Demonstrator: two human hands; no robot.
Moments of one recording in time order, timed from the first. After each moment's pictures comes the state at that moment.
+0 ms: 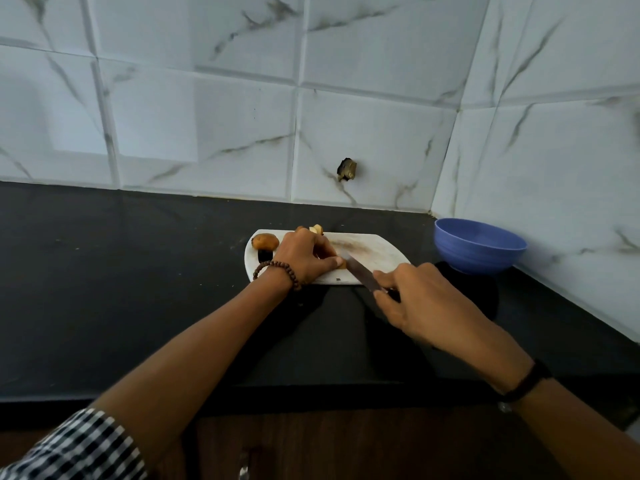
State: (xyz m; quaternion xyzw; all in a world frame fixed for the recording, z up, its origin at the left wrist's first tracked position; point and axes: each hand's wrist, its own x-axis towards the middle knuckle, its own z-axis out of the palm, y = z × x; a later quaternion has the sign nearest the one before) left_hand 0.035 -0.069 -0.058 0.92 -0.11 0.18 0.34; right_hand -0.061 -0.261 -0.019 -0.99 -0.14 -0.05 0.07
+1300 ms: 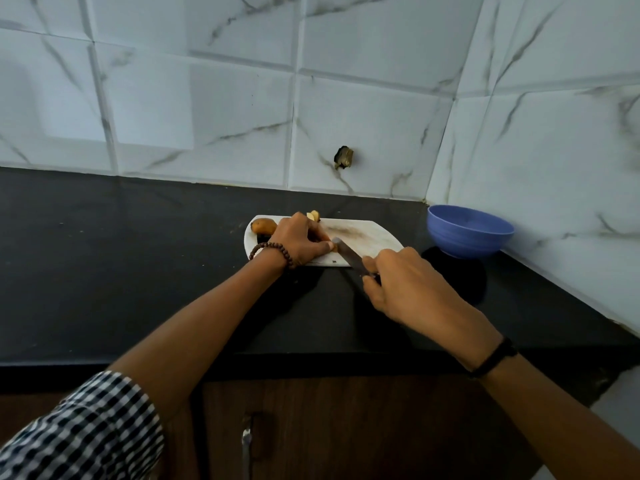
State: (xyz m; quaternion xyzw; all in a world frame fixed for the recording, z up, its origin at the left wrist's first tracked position) left_hand 0.024 -0.068 -0.052 0.92 -0.09 0.16 0.36; right_hand -0.081 -0.248 -0.017 -0.99 -0.13 -0.06 0.04
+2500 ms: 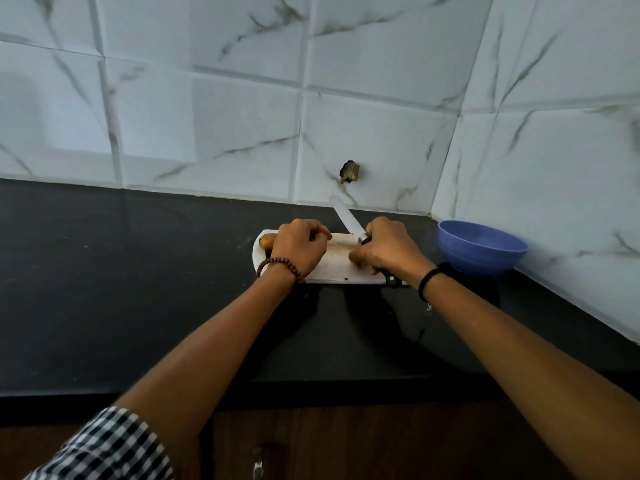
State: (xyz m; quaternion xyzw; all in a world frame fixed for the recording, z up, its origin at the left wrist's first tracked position) left_hand 0.025 -0.065 -0.047 0.87 -0.03 0.27 0.40; right_hand 0.037 -0.223 -0.014 -0.95 -0.09 -0.10 0.29
